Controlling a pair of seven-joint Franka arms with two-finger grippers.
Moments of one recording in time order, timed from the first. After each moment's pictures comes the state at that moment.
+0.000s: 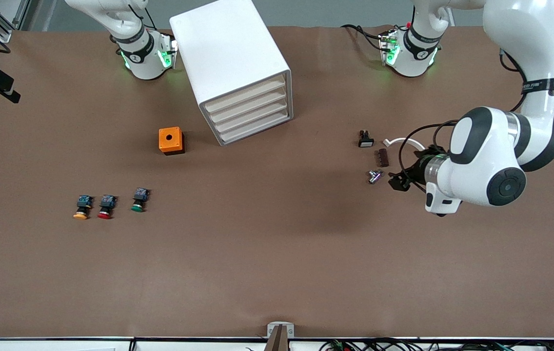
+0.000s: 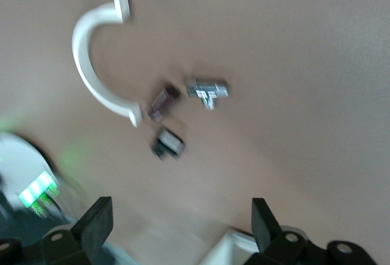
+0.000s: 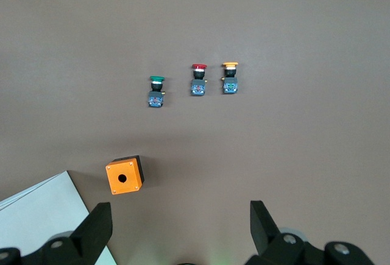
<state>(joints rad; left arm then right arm) -0.18 0.47 -0.04 -1.50 -0.30 1.51 -1.03 -0.03 -0.19 -0.08 -1.70 0.01 1.52 -0.06</state>
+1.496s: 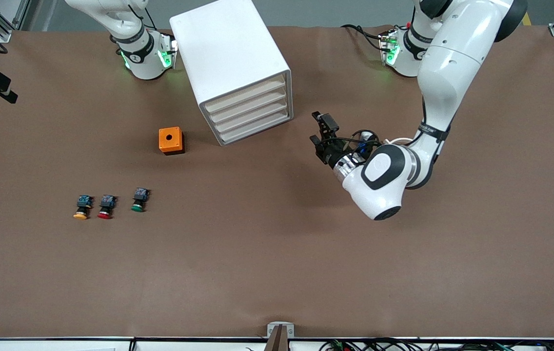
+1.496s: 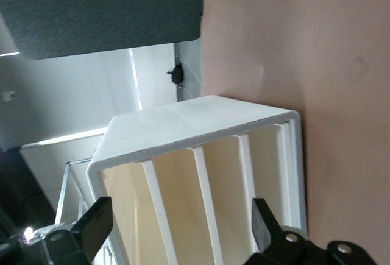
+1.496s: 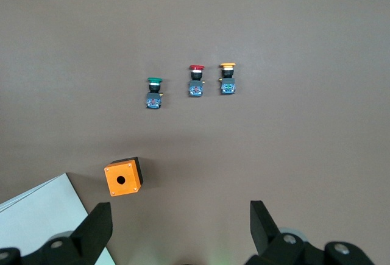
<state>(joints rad) -0.28 0.77 -0.20 -1.44 -0.84 1.31 -2.21 -0.04 -0.19 -0.08 -1.70 0.01 1.52 -0.06</state>
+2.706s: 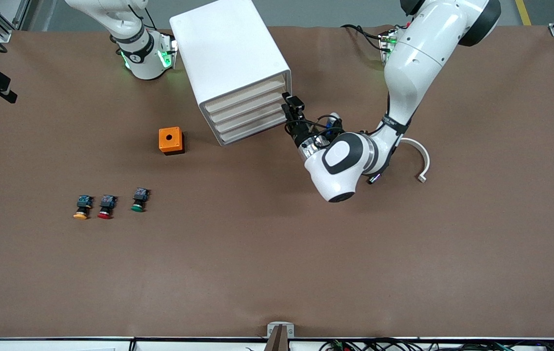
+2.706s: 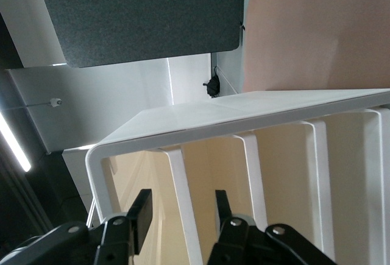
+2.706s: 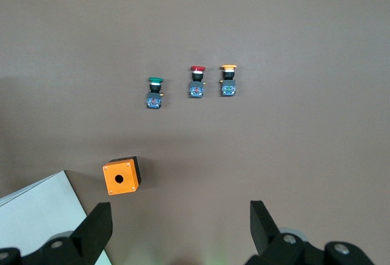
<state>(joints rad) -0.43 0.81 -0.20 -1.43 -0.96 1.29 -2.27 -0.04 -0.19 -0.08 -1.70 0.01 1.52 -0.09</state>
